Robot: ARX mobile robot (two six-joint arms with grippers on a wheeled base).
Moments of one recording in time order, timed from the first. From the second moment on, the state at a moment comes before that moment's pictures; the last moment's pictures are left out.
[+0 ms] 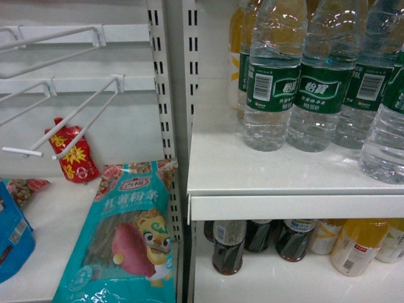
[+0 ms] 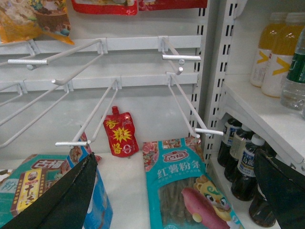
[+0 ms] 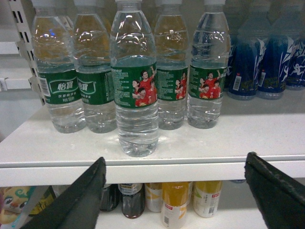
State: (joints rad) left arm 0.00 0.01 0.01 0.00 0.00 0.00; right arm 0.00 0.00 0.01 0.00 0.00 0.00
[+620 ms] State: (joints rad) left arm 0.00 0.01 0.01 0.00 0.00 0.00; right arm 0.00 0.00 0.01 0.00 0.00 0.00
